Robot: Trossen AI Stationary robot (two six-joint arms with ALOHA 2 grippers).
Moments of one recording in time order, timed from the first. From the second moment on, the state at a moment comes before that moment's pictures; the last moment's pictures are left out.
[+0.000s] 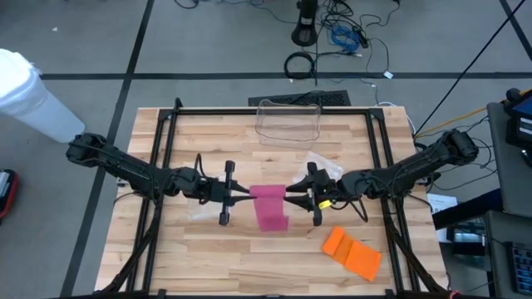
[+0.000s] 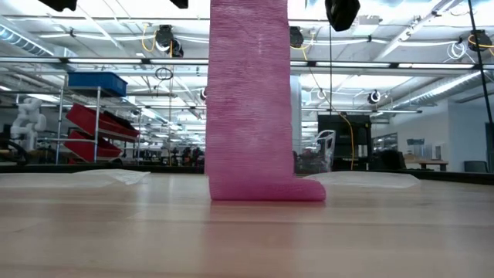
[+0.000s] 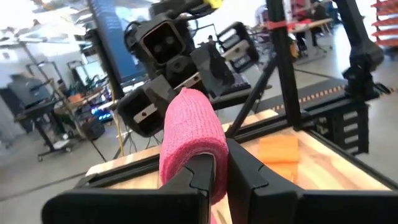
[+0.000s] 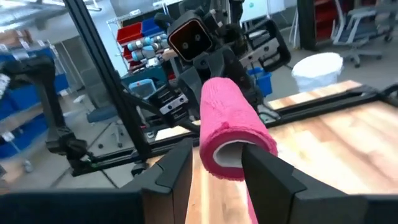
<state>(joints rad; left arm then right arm) -0.26 1.24 0.62 0.68 -0.14 0.30 0.32 1.27 0.74 0.51 0.30 0.32</state>
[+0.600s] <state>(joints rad) -0.25 1.24 0.63 0.70 -0.14 0.14 0.30 1.27 0.74 0.50 0.33 -0.05</state>
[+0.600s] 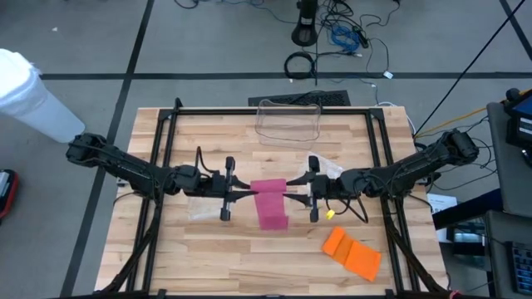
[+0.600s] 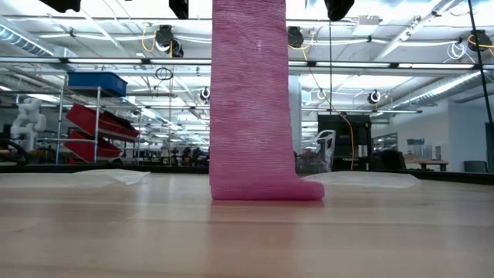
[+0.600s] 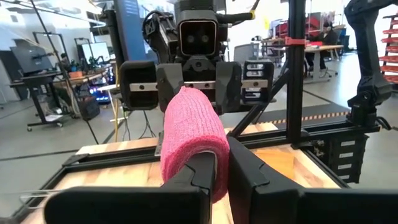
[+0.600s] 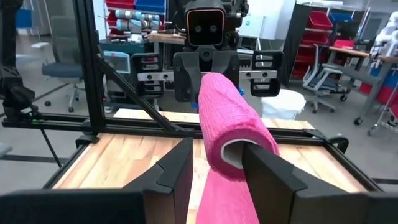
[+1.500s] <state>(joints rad) -0.25 1.24 0.63 0.69 -0.14 0.16 0.36 1.35 0.74 0.54 0.59 -0.67</state>
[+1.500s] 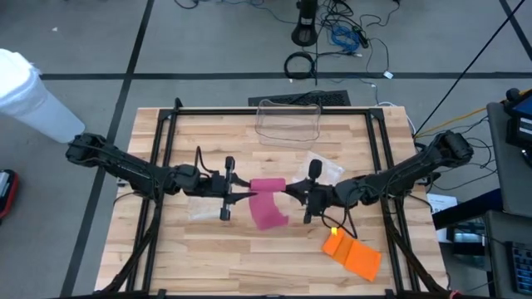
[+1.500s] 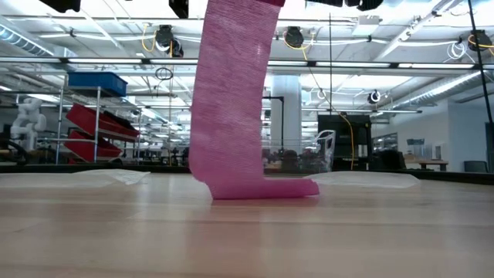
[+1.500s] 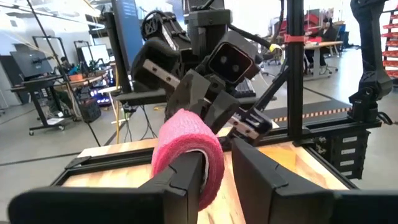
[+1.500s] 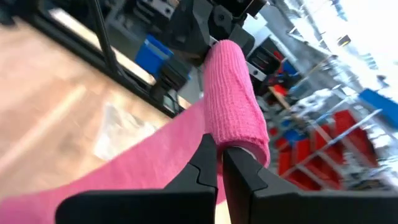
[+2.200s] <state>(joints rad) -0.25 1.24 0.63 0.64 -0.12 0.30 0.42 1.36 0.74 0.57 0.63 -0.73</state>
